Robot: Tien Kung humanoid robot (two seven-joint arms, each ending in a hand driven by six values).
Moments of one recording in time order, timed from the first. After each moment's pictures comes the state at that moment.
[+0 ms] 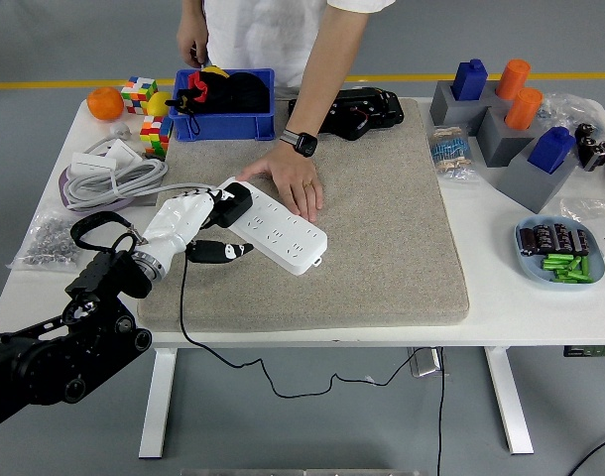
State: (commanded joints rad) left arm -0.54 0.27 -0.61 -1.04 1.79 0.34 0.14; right arm -0.01 -0.30 1.02 0.39 -0.96 -0.05 -0.18
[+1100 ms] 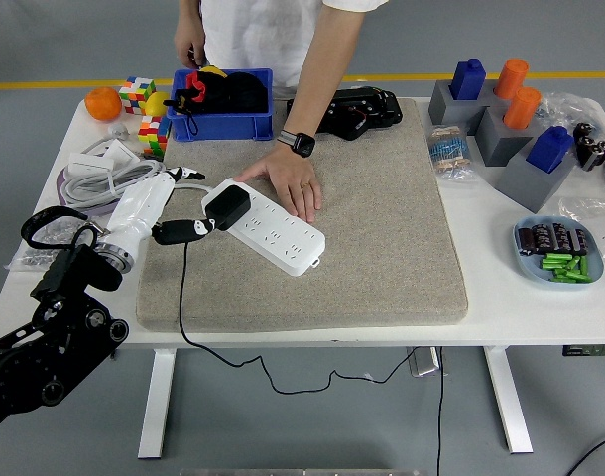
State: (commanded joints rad) left arm -0.39 0.29 -0.91 -1.16 1.84 0.36 0.14; right arm -0.02 -0.30 1.03 0.39 -0.96 -0.05 -0.18
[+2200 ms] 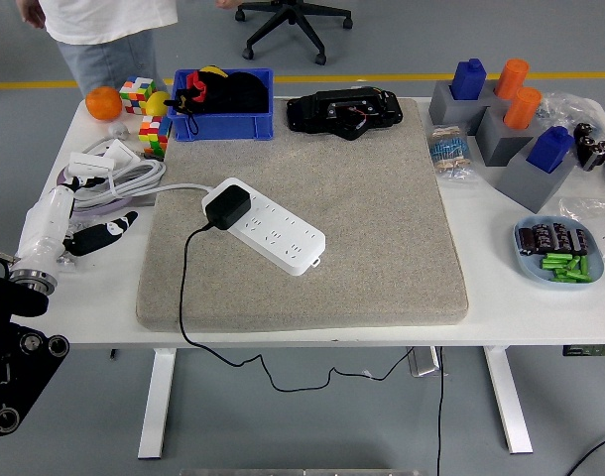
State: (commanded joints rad) left arm -0.18 0.26 -1.28 -1.21 1.91 0.38 0.11; right arm -0.02 -0.30 1.03 0.39 -0.96 -0.05 -0.18
